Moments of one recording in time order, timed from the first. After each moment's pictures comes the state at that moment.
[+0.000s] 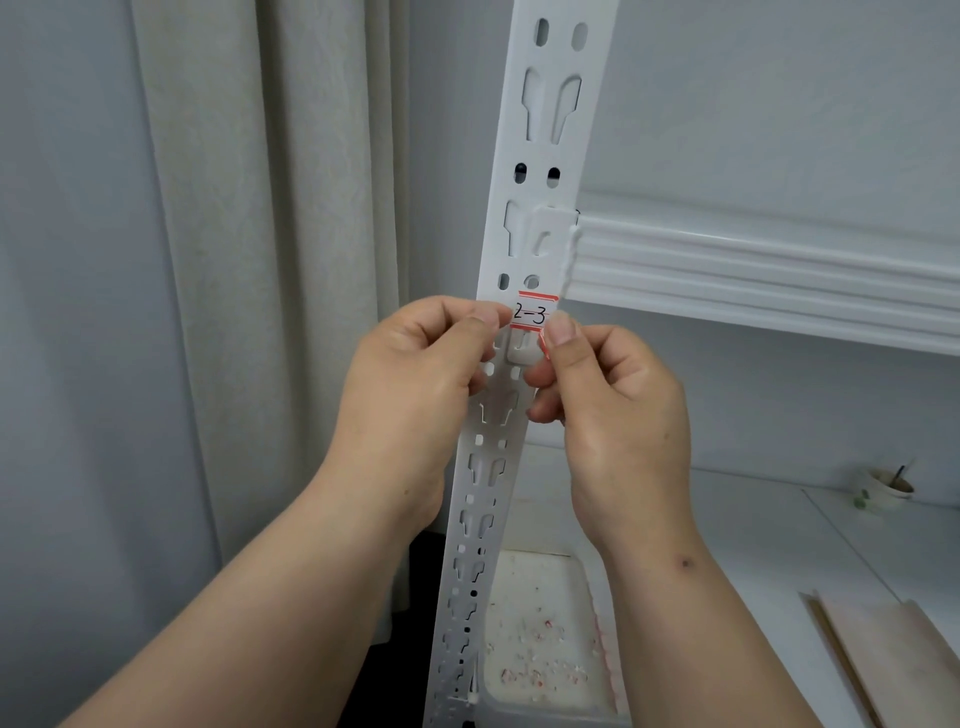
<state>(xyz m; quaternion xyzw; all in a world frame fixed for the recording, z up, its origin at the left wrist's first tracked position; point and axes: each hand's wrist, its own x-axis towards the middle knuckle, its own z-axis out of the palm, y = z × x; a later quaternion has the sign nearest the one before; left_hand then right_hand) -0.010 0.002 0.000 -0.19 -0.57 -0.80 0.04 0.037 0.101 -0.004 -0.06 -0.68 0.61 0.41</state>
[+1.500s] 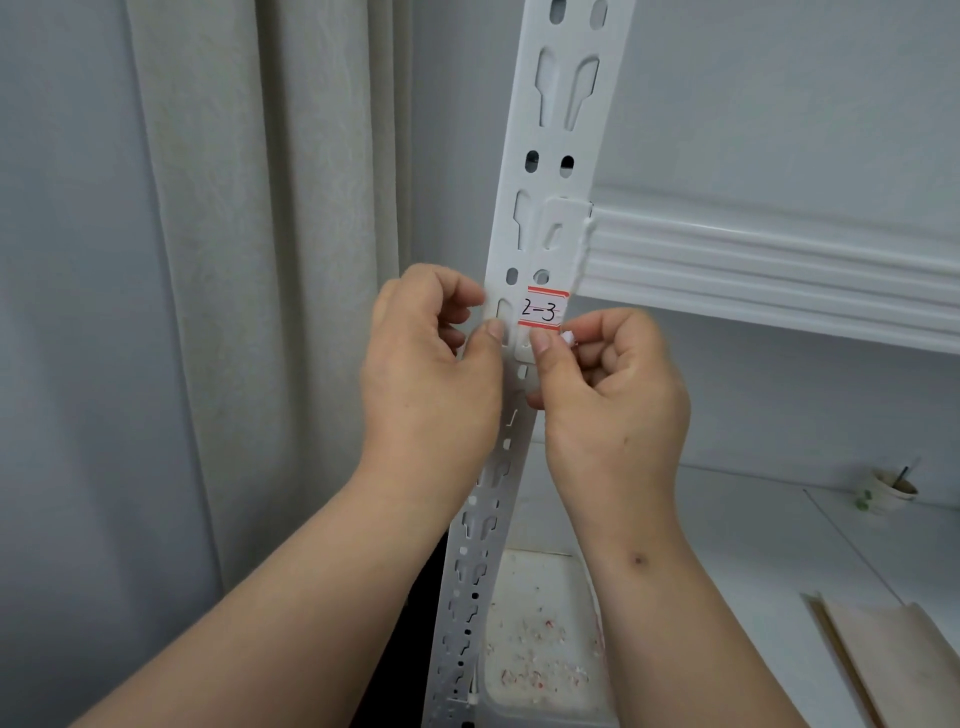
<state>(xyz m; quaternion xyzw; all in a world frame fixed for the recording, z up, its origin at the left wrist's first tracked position) -0.018 0.015 -0.006 -0.18 -0.68 -0.67 0.25 0.018 0.103 -0.017 -0.09 -0.72 0.46 0.51</state>
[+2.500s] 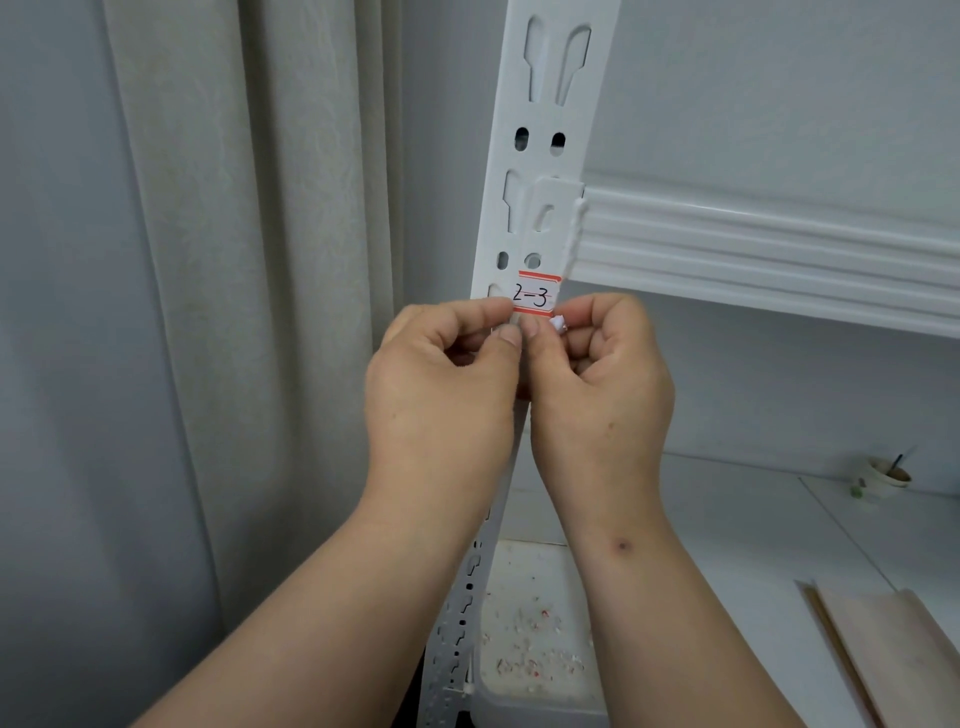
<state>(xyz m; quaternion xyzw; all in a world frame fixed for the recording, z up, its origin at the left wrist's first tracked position) 0.003 0.023 -0.008 -0.13 -0.59 -0.79 0.12 0.013 0.105 -0.021 -0.08 -0.73 0.46 0.51</state>
